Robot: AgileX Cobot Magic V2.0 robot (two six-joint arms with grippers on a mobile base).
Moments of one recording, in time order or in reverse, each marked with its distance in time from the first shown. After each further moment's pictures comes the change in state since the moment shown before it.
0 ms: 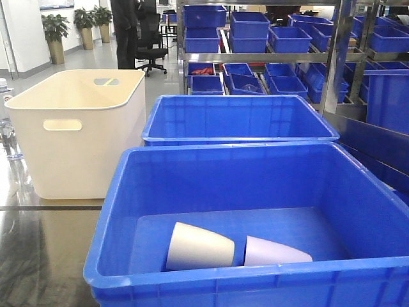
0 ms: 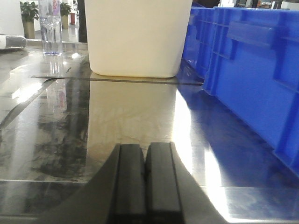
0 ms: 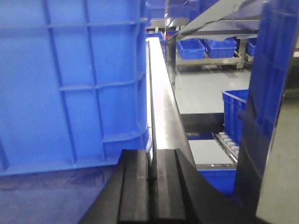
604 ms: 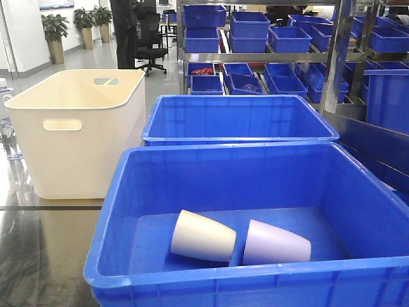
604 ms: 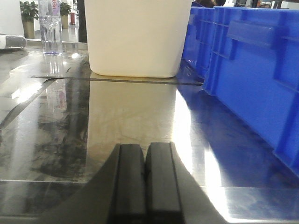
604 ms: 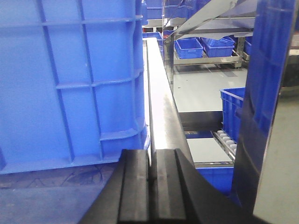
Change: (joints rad) left arm 0.000 0.000 0.000 0.000 0.001 0.000; right arm 0.000 0.000 0.001 -0.038 0.008 0.036
